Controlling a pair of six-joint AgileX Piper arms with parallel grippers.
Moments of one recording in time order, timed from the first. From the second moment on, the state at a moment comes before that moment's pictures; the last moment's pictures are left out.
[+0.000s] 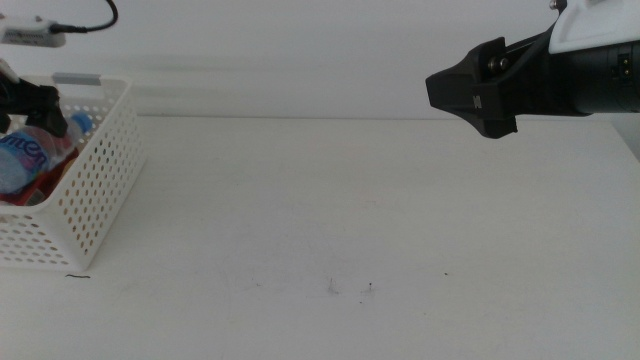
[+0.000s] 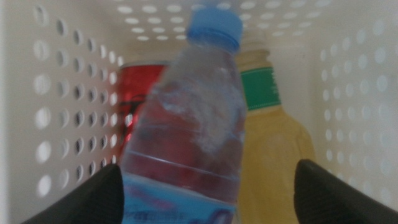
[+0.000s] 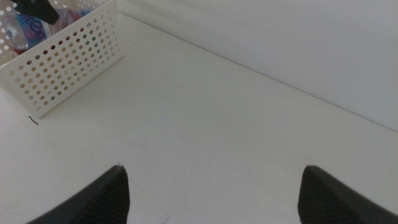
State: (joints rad) left arm 0.30 2.05 -1.81 -0.22 1.03 0.50; right arm 0.65 1.17 -1.24 -0.09 0.69 0.11
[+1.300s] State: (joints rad) left arm -0.33 0.90 -1.03 0.02 0.58 -0.03; right arm 0.65 1.17 -1.24 -0.09 0.69 0.11
